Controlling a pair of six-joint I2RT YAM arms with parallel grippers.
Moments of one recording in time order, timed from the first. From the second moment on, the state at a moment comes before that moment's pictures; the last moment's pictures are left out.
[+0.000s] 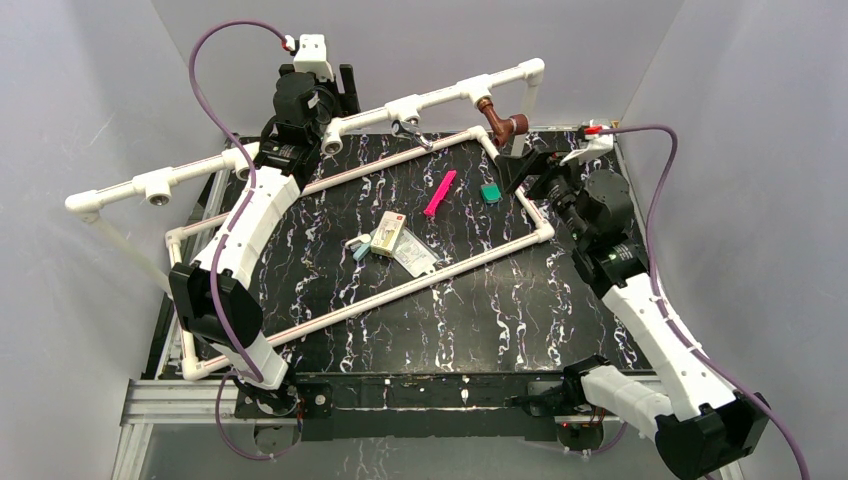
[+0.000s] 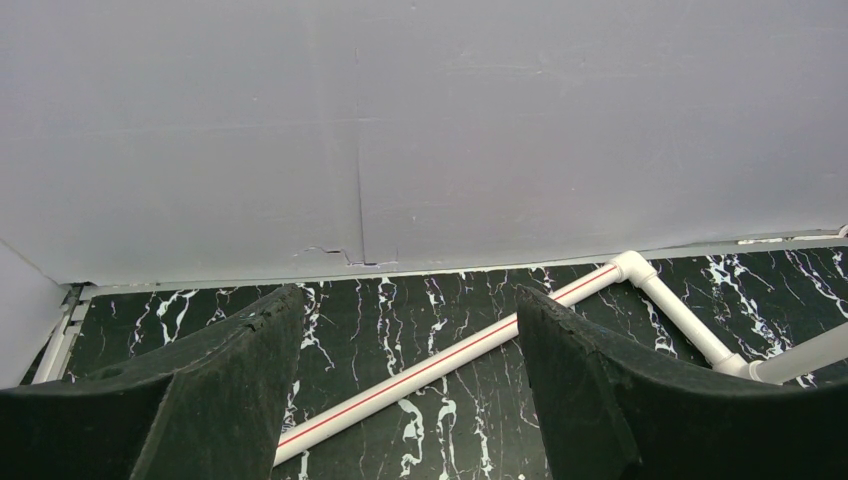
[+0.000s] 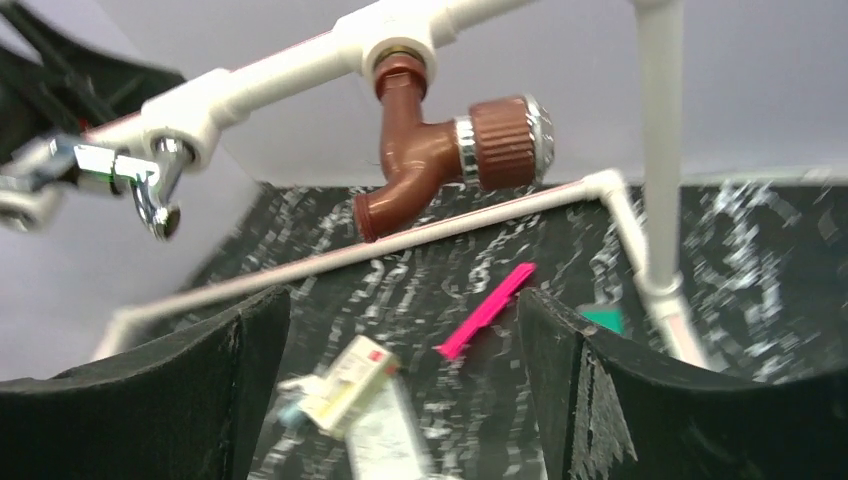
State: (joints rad) left arm -0.31 1.66 1.65 -0.09 -0.20 -0.05; right arm 0.41 0.97 0.98 0.04 0.01 0.46
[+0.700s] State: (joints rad) left arm -0.31 1.66 1.65 -0.09 -0.20 -0.05; right arm 0.41 0.95 0.94 0.16 -0.20 -0.86
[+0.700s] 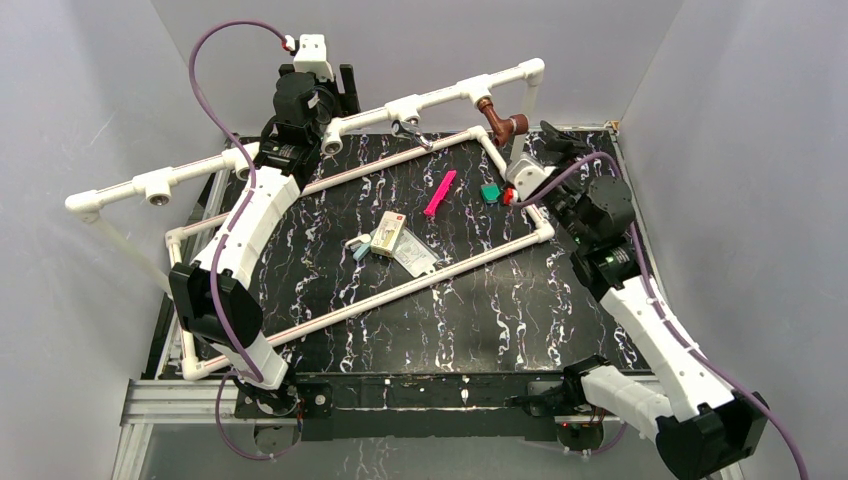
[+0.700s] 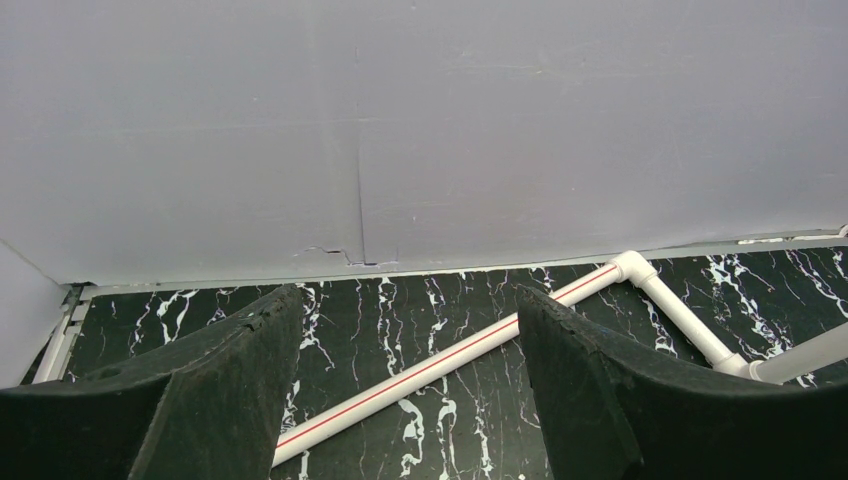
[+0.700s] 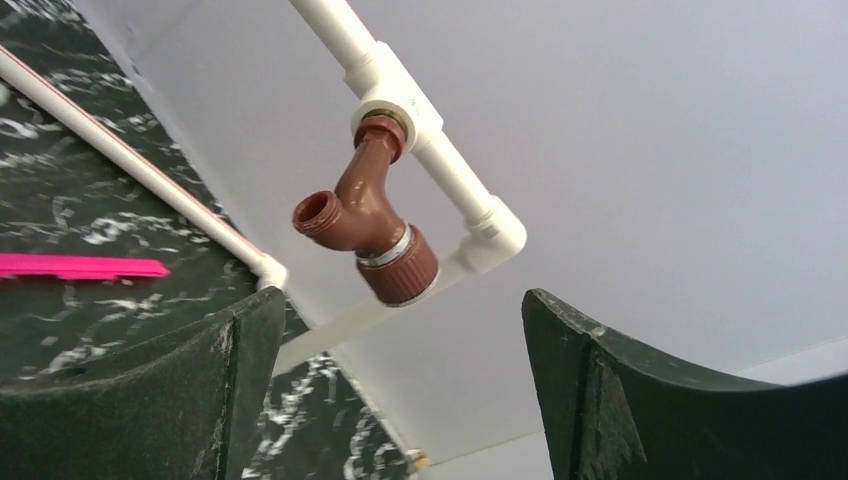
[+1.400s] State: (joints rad) left arm -0.31 1.66 1.65 -0.08 -0.20 -0.04; right arm 0.43 1.21 1.00 0.32 -0.19 -1.30
